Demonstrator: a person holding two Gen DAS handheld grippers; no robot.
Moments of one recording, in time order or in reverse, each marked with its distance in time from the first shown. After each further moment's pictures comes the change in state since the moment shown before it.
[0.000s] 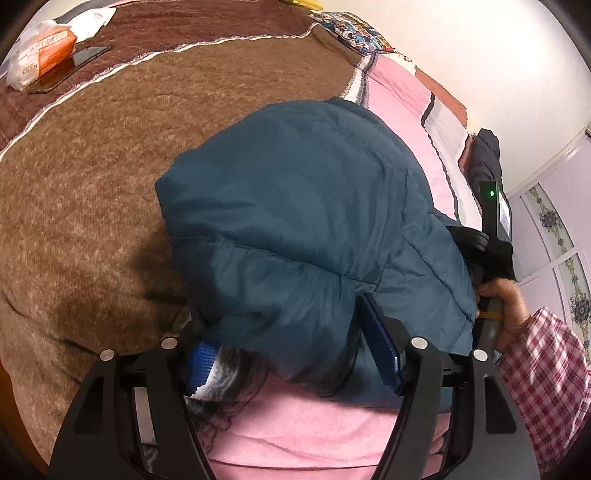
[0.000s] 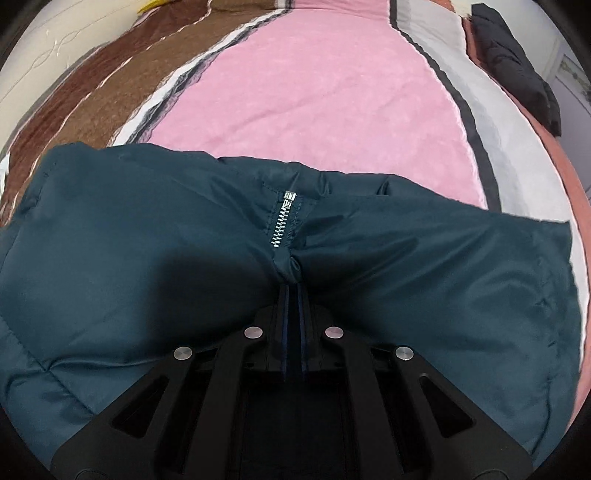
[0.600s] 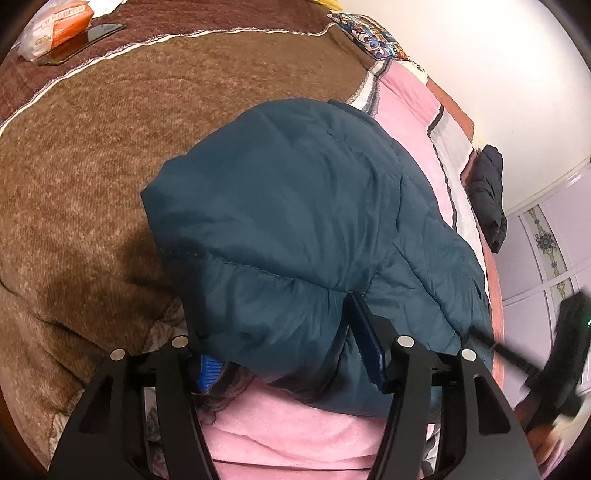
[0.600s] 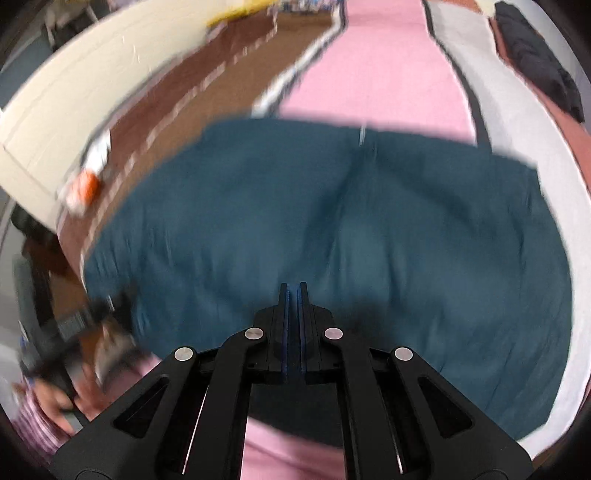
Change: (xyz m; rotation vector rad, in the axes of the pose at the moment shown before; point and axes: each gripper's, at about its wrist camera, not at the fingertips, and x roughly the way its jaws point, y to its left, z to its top) left arm 0.001 0.001 -0.004 -0.086 0.009 -0.018; right arm -0.132 0.022 -0.125 -0.052 0.049 0.265
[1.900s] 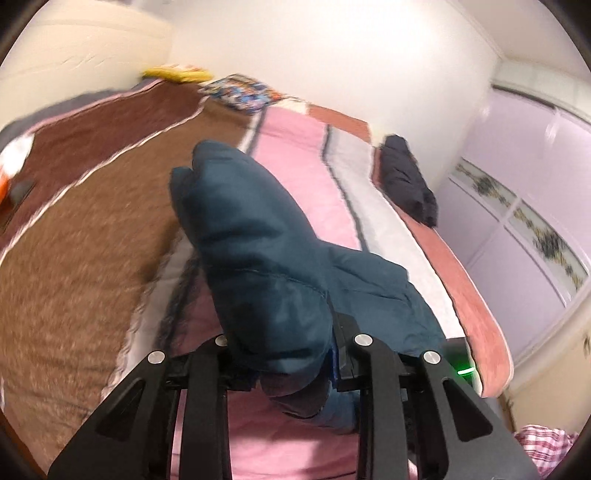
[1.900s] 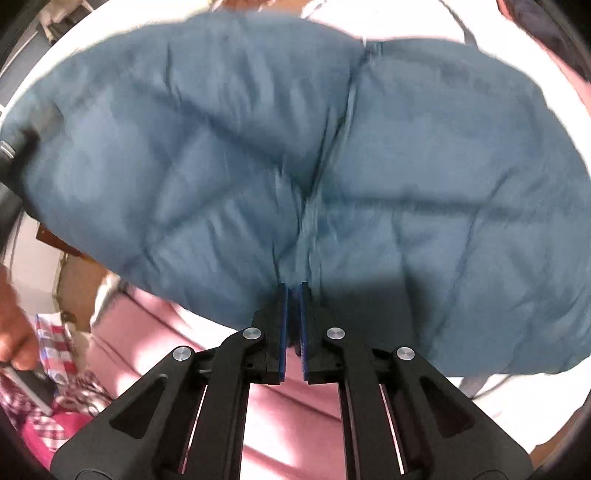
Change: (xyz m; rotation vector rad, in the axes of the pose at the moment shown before) left arm -0.083 -0.139 -0.026 0.447 -0.230 -0.173; right arm 0.019 -0.003 -0.062 0.057 0.077 0.106
